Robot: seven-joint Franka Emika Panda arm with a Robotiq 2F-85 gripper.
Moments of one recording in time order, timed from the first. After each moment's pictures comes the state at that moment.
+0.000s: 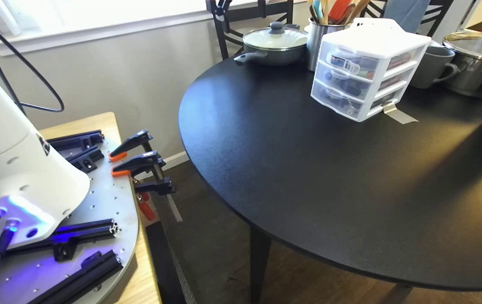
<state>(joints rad) -0.02 -0.21 0.17 -2.54 0.19 2.53 1.59</state>
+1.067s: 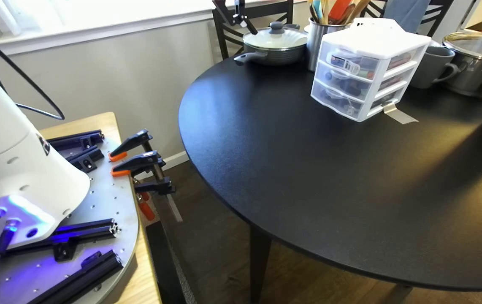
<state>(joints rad) -0.71 -0.37 0.77 -2.71 -0.77 3.05 2.58</state>
